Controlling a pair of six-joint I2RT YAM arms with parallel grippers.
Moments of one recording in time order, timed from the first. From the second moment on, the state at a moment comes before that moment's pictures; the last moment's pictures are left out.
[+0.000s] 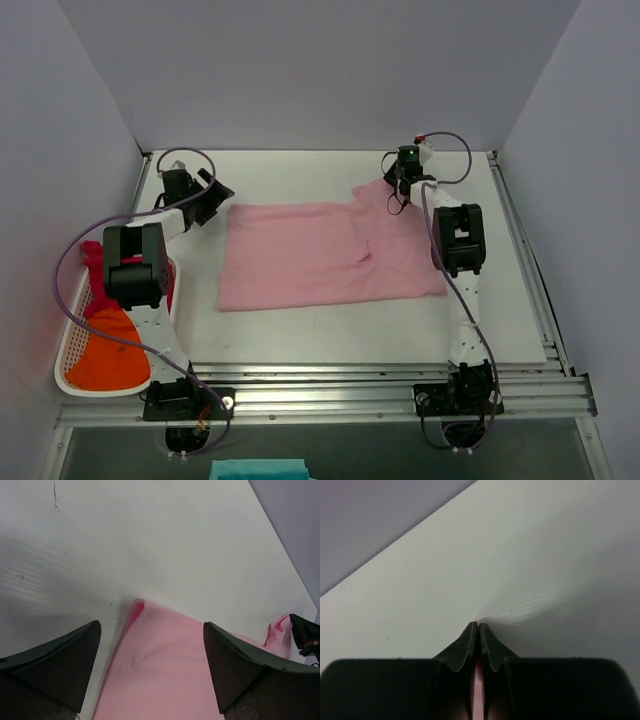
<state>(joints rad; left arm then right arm) 0.06 2.03 1.30 0.12 0.24 -0.77 0.13 2.53 1.96 -0.01 0.14 0.65</state>
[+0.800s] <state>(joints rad) -0.03 2.14 1.38 0.10 0.23 -0.75 0.12 2.52 1.91 0.06 0.13 0.66</state>
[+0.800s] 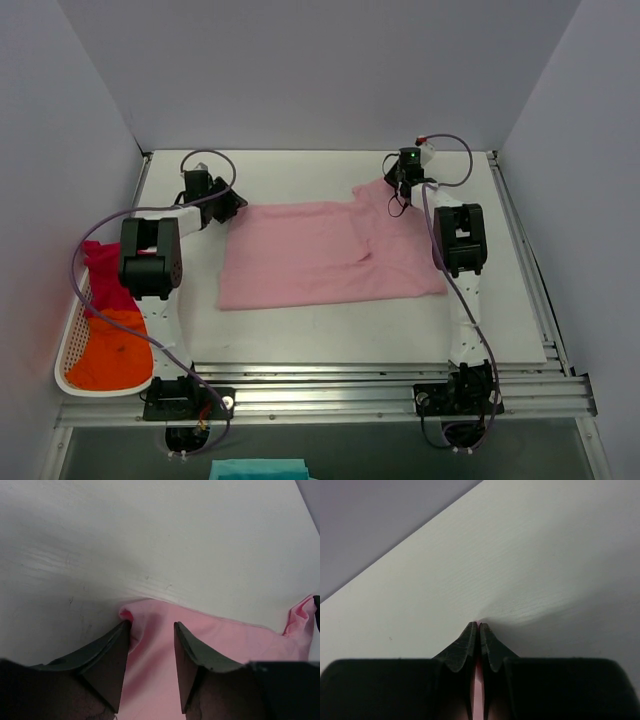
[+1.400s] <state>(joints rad) -0.03 2.20 1.51 -0.05 0.16 -0.72 0.12 2.44 1.80 0.06 0.13 0.67</state>
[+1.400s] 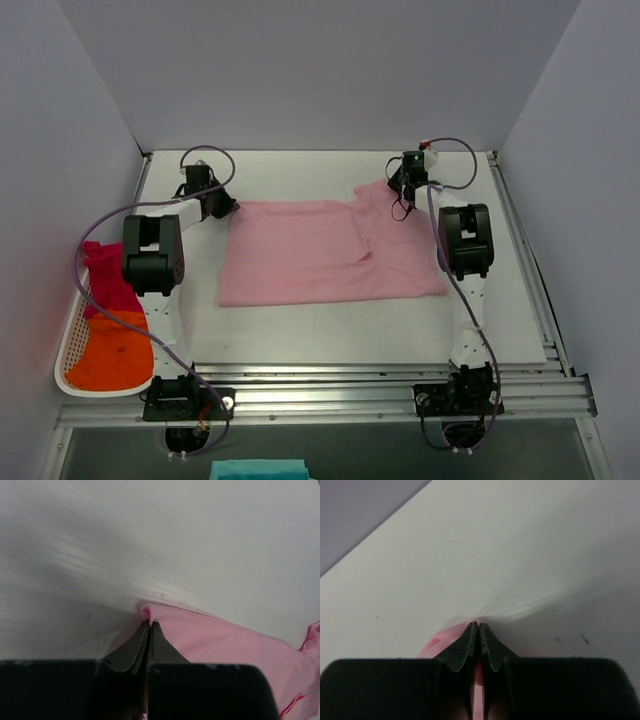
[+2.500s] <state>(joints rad) -0.03 1.62 1.08 -0.06 0.11 -0.64 0.19 1.69 1.11 0.02 0.20 0.65</state>
